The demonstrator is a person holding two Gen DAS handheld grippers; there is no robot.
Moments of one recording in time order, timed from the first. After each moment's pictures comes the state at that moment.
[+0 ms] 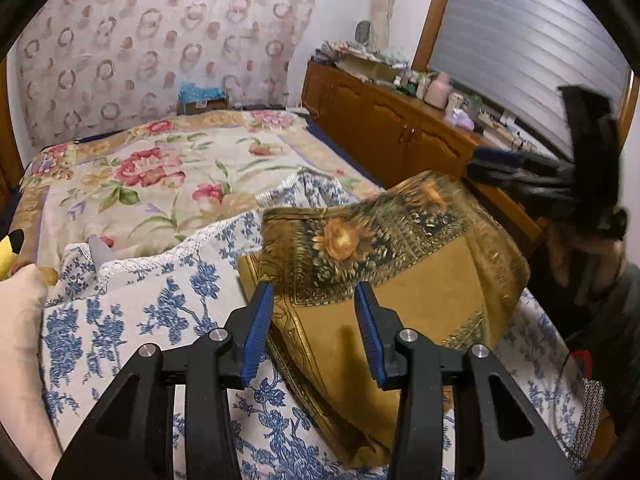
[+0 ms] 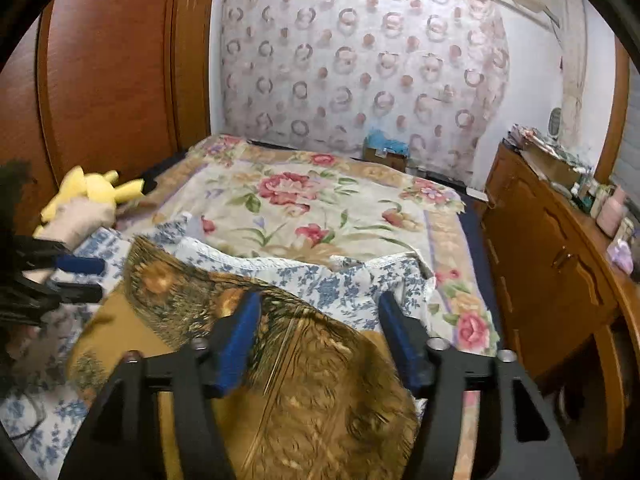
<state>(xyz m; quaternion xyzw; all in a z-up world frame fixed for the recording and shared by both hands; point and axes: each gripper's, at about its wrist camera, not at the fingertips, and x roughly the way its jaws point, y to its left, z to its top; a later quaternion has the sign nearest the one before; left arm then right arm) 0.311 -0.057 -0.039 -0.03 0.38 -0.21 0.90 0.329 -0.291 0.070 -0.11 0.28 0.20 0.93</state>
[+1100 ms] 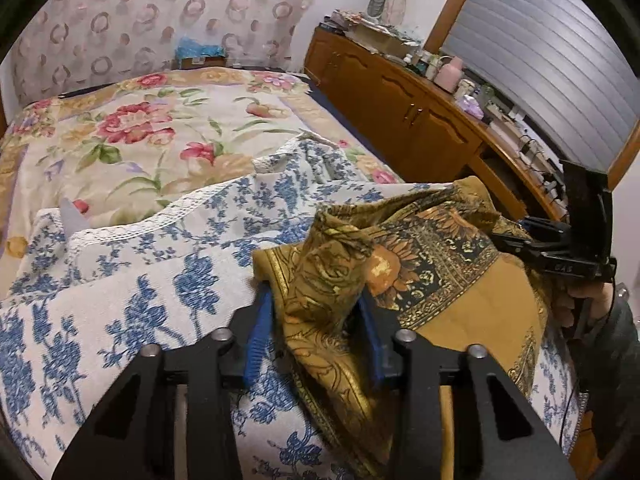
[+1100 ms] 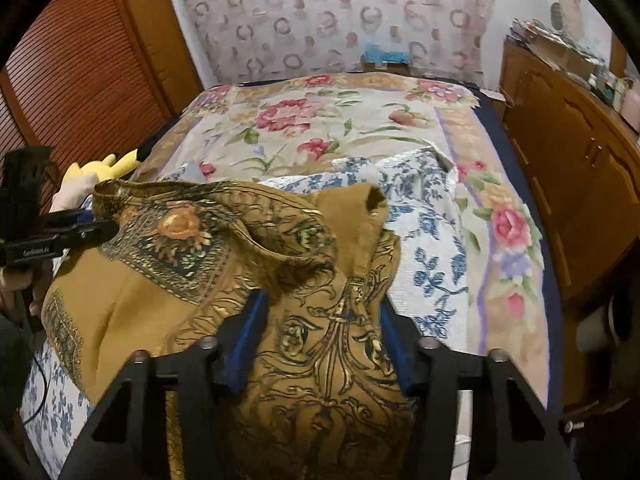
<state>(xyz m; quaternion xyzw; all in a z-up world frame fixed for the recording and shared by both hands) 0.364 -0.050 -0.081 -0.07 0.44 -0.23 0.87 0.369 -0.329 0.002 -0.03 0.41 0.22 0.88</state>
